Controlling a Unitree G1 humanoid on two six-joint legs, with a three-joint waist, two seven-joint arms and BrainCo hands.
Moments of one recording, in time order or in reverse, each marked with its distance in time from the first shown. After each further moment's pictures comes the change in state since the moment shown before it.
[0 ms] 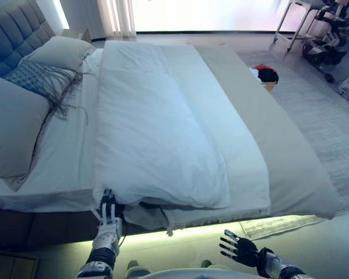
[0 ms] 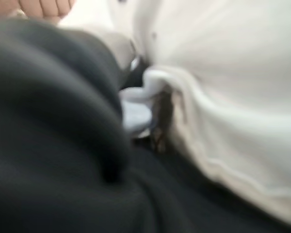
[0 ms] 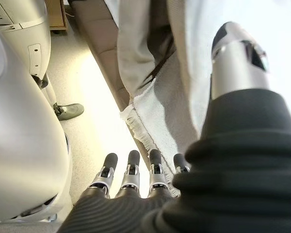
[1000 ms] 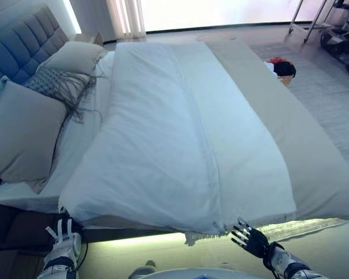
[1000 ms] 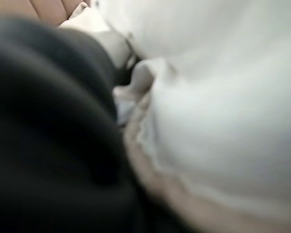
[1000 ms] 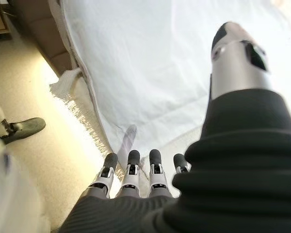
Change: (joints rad) left arm -0.062 0.231 0.221 0.288 0.027 0.151 -0.031; right arm -0.040 -0.023 -0.039 0.040 0.162 -0.060 -0.069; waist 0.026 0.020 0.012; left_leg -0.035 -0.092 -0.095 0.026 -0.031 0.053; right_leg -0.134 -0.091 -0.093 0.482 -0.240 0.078
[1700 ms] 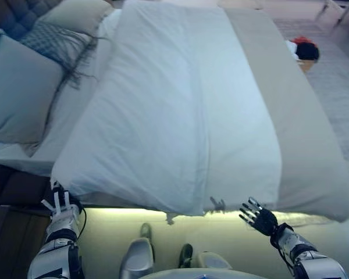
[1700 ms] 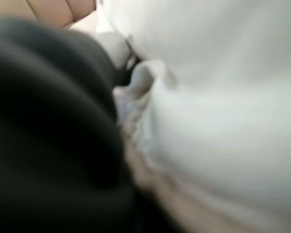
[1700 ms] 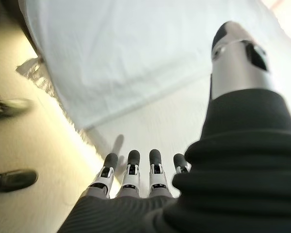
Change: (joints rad) left arm -0.135 0.027 0.052 0.005 0.000 -0.171 0.104; right arm -0.111 -0.088 -0.139 0.076 0.017 -0.027 0.047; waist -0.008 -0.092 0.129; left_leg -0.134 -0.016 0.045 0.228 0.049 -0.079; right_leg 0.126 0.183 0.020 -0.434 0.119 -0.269
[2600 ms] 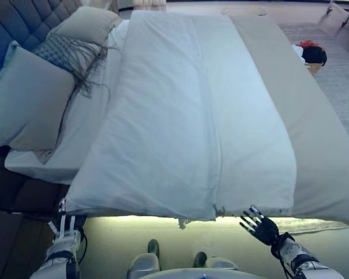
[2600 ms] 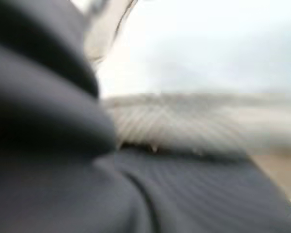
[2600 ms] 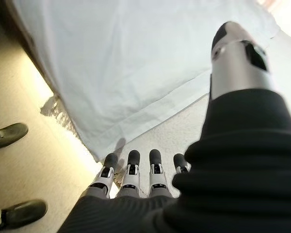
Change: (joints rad) left arm 0.154 -0.025 -0.018 0.077 0.205 0.162 -0.058; right arm 0.064 0.033 -0.031 -0.036 0.000 0.019 0.003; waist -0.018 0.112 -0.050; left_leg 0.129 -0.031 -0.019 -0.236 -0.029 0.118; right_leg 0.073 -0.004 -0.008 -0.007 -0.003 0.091
